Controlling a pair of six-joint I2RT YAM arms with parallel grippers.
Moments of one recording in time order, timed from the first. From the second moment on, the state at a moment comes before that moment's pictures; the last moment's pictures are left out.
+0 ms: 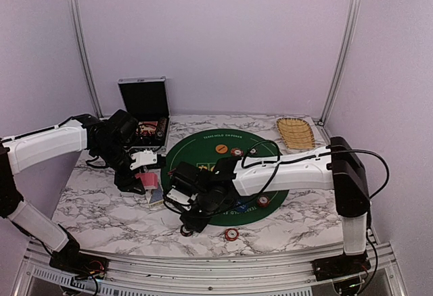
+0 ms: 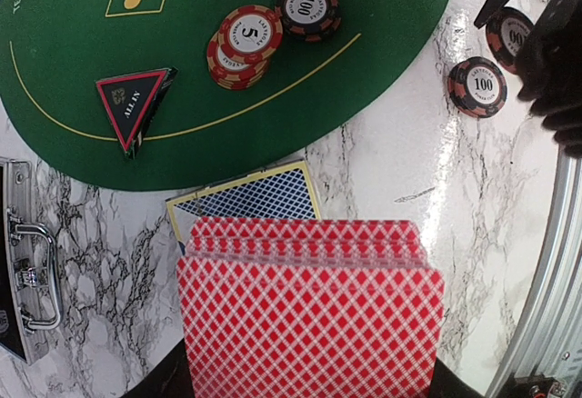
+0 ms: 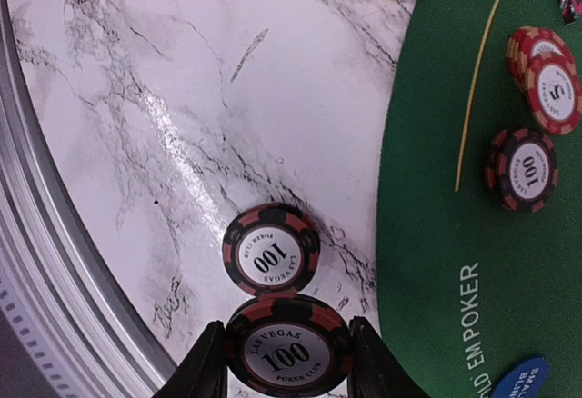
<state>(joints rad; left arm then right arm) -0.54 1.46 1.12 -0.94 0.23 0.81 1.24 2.08 1.63 -0.76 -0.03 0.18</state>
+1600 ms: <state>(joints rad) -0.54 1.46 1.13 -0.95 0.24 0.81 1.01 1.91 1.25 -0.58 0.01 0.29</state>
